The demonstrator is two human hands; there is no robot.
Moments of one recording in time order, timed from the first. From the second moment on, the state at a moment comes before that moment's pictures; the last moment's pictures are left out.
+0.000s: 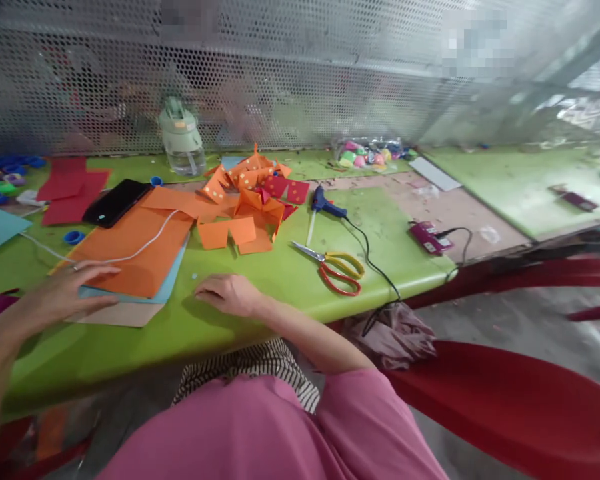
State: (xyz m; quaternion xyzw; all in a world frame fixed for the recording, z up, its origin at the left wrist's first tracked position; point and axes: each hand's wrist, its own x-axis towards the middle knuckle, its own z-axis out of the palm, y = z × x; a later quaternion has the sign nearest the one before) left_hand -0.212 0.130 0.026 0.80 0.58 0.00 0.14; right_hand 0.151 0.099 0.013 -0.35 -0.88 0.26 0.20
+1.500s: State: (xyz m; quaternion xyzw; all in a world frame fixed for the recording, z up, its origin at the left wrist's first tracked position) left_hand -0.171 0.117 0.036 0.80 0.58 0.10 0.11; right_hand 0.145 0.108 0.016 -0.32 -0.90 0.22 0.21
